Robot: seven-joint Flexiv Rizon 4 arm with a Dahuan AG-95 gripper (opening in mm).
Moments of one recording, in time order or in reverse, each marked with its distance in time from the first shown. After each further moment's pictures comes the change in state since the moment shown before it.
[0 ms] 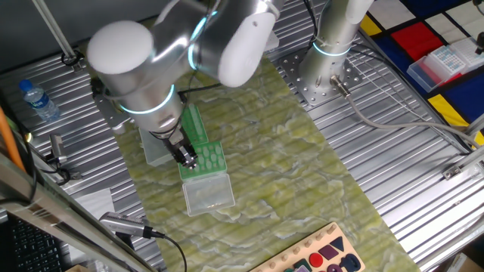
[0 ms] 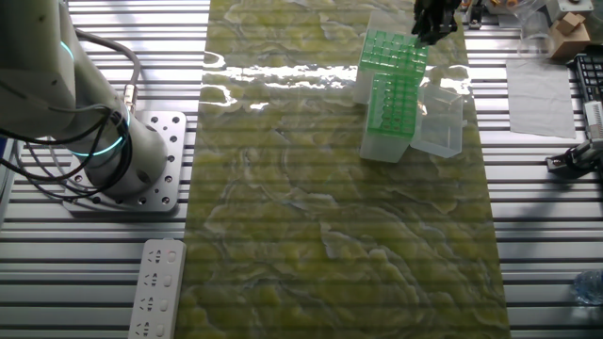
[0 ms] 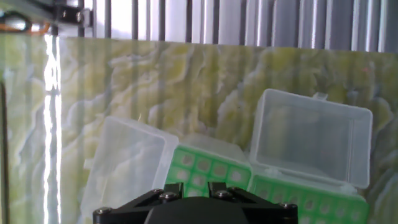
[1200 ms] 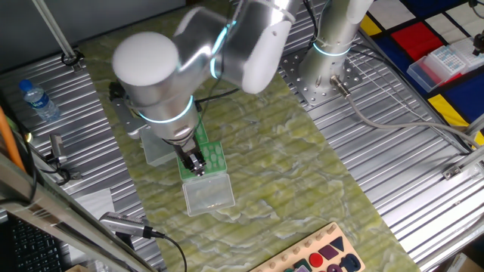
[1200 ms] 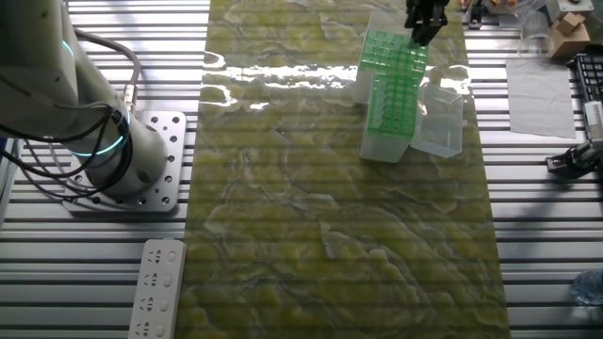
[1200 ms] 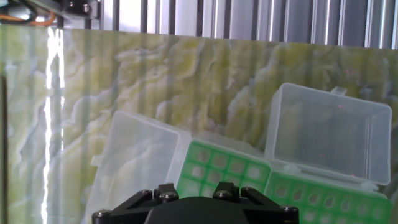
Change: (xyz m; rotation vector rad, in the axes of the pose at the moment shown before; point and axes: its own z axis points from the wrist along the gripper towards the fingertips) arm 0.011 0.017 0.018 0.046 -0.046 0.083
